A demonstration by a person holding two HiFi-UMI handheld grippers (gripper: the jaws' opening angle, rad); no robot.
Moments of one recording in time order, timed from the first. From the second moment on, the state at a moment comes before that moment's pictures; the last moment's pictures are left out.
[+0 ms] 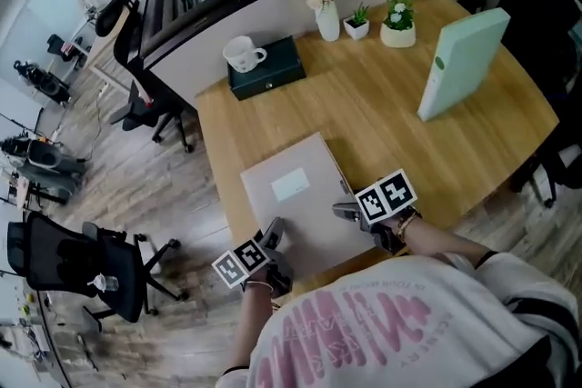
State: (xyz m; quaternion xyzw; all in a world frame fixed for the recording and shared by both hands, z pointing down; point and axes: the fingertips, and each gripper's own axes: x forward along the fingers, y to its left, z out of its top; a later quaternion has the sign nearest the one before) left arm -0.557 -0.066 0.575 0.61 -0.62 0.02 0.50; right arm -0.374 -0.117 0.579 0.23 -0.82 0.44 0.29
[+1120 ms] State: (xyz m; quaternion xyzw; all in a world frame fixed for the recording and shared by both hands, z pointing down) left arm -0.249 -0.055 0.454 0.87 -0.39 0.15 0.27; right arm -0.087 -0.030 0.487 0.44 -0.83 0.23 0.23
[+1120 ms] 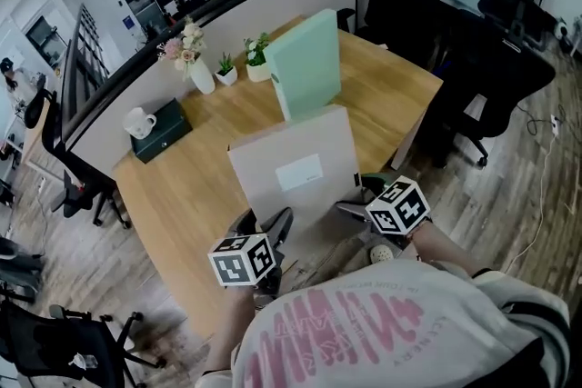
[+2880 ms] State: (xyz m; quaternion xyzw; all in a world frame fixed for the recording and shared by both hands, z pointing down) left arm -0.043 -0.266 0.446 0.80 -0.57 0.14 0.13; right arm 0.112 -0.313 0.469 0.36 -0.90 0.09 0.23
